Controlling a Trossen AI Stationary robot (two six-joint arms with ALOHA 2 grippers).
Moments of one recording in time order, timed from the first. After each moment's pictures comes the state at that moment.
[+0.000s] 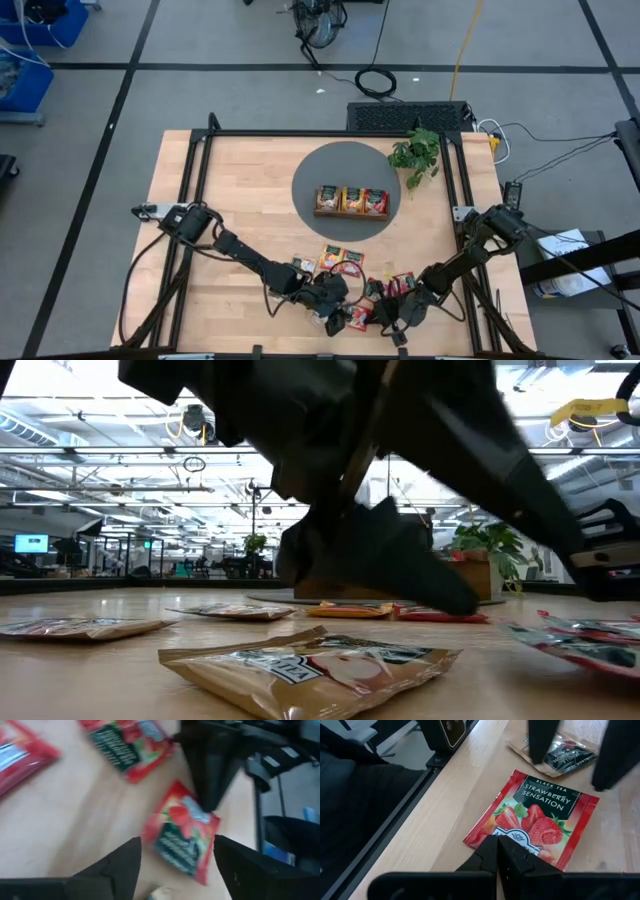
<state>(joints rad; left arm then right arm) -0.47 2.21 1.44 0.08 -0.13 -0.83 0.80 1.94 0.57 0.67 0.29 0.38</state>
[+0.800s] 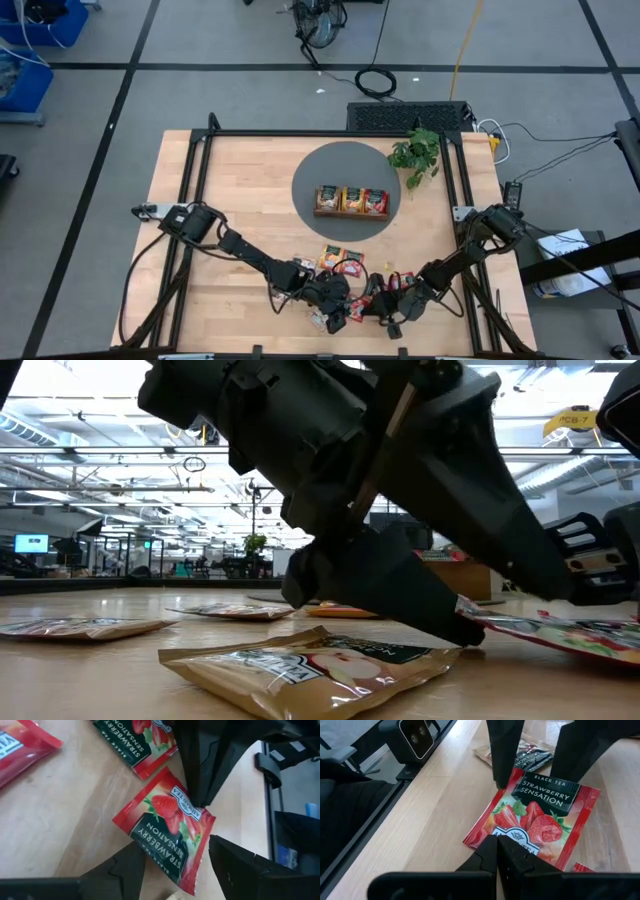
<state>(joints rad) -0.45 2.24 1.44 0.10 -0.08 -0.81 0.76 1.94 0.51 0.73 0.37 0.43</state>
